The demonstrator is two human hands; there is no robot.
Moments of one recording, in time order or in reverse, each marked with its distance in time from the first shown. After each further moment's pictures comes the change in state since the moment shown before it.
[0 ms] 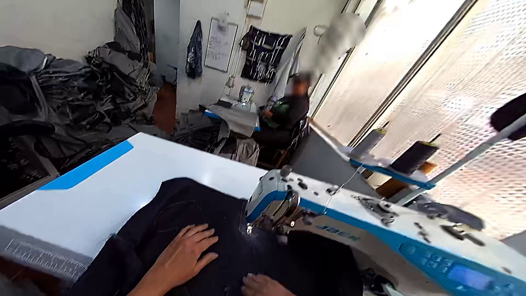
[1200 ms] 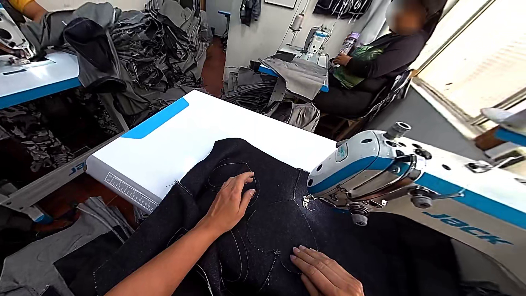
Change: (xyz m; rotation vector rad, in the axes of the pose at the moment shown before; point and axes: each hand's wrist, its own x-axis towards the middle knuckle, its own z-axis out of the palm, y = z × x) left_hand -0.004 0.004 -0.006 -0.239 0.468 -0.223; right_hand -0.003 0.003 -0.003 -0.014 -0.001 -0.063
